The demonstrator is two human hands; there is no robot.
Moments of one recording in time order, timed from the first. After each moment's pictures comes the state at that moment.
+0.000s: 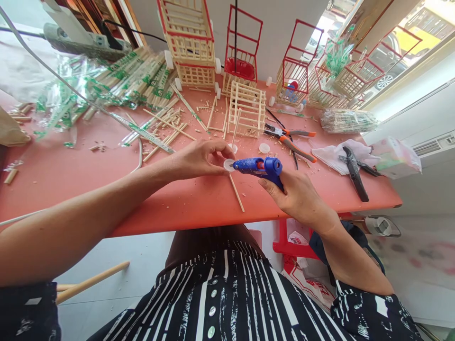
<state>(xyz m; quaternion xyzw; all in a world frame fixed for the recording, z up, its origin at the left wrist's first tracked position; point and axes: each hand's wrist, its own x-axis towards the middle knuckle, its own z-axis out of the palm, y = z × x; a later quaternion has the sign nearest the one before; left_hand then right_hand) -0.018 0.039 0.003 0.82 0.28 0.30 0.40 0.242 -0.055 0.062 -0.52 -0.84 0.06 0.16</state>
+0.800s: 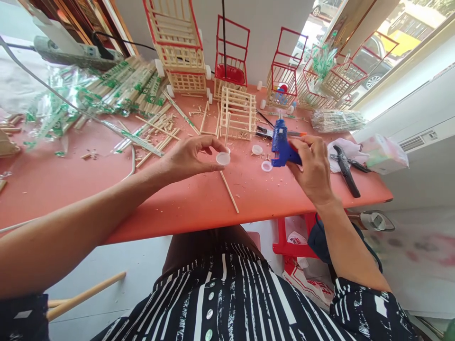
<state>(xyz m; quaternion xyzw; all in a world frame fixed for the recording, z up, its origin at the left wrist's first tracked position) -0.015 0.041 0.001 0.79 0.32 0.37 0.36 0.312 -0.024 0.042 -0.56 -0.79 -0.14 0.21</state>
